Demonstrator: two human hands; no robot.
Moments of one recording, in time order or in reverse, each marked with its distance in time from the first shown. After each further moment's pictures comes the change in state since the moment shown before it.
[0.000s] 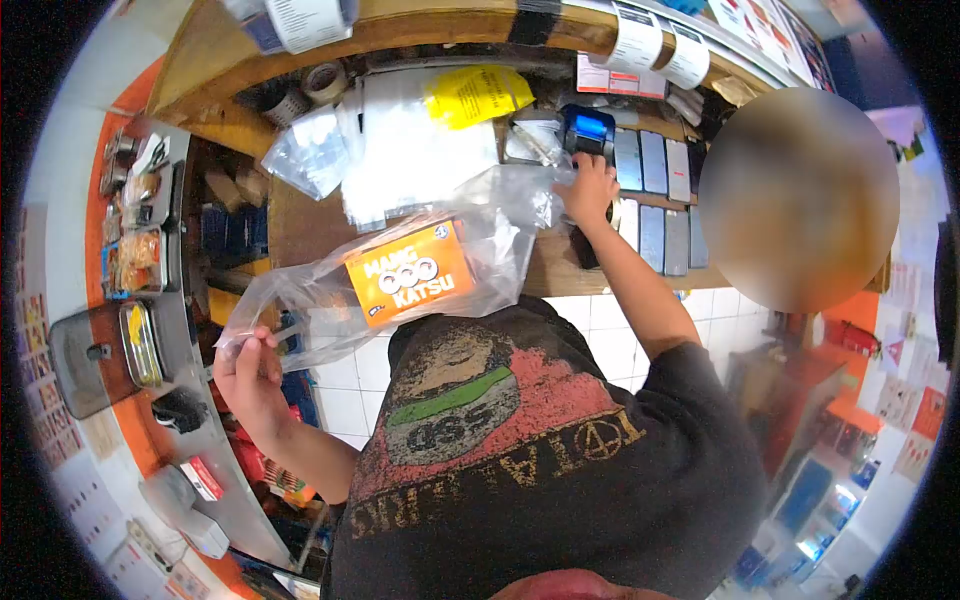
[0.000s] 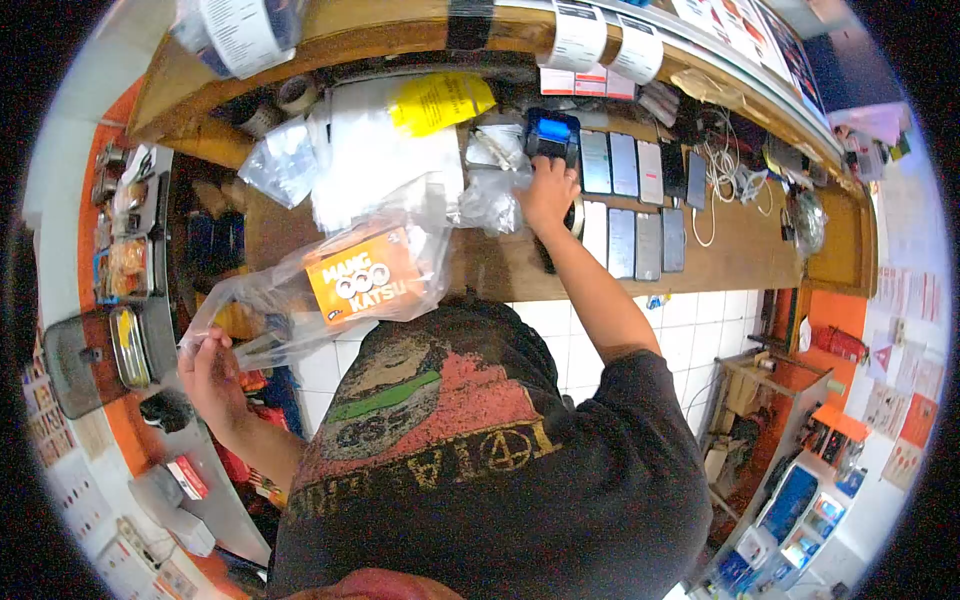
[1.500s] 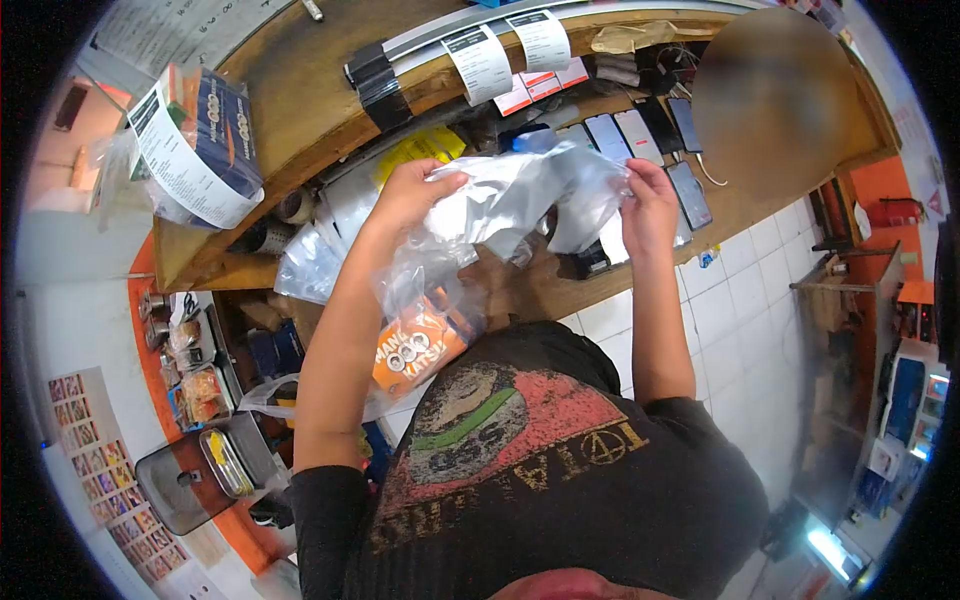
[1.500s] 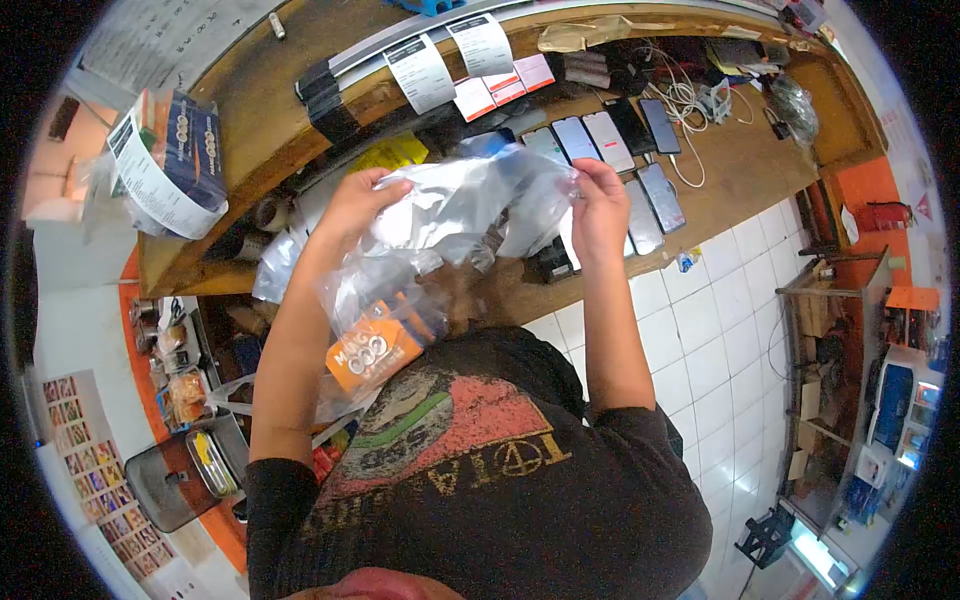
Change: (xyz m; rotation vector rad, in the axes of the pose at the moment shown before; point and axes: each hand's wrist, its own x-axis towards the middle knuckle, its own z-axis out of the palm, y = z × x) left_hand 0.142 -0.071 0.347 0.489 -1.044 -0.283; right_hand -0.017 0.070 -0.145 1.873 0.452 0.535
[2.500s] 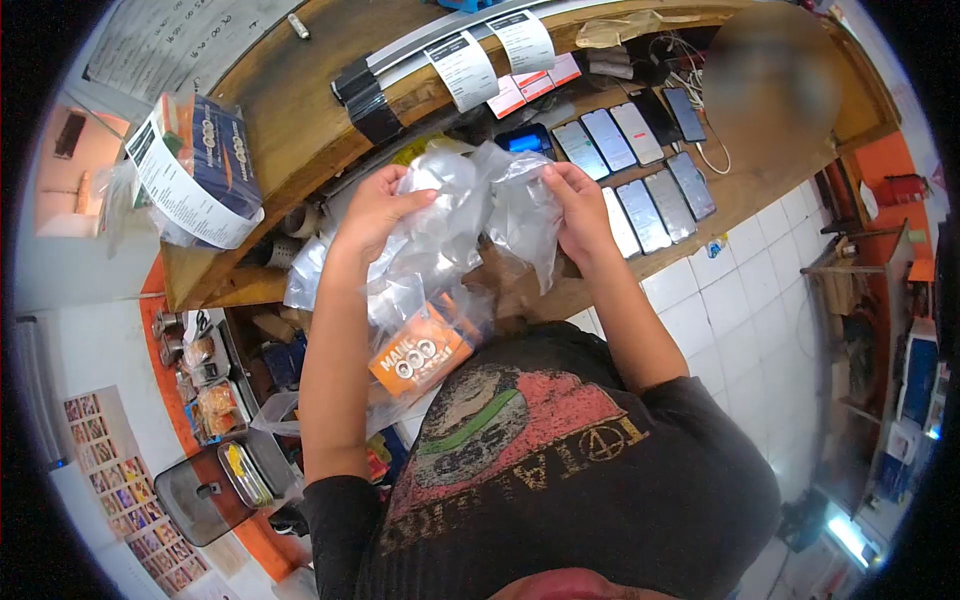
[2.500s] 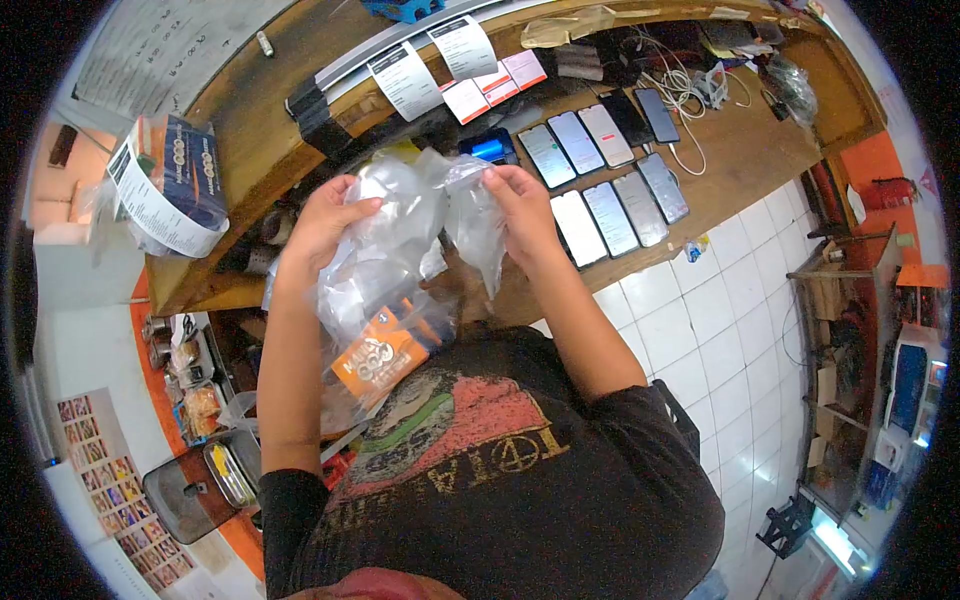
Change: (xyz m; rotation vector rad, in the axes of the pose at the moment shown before) left_hand -0.019 0.010 -0.027 -0.178 0.007 0.072; right_hand -0.026 0.046 0.045 0.028 -0.243 0.367
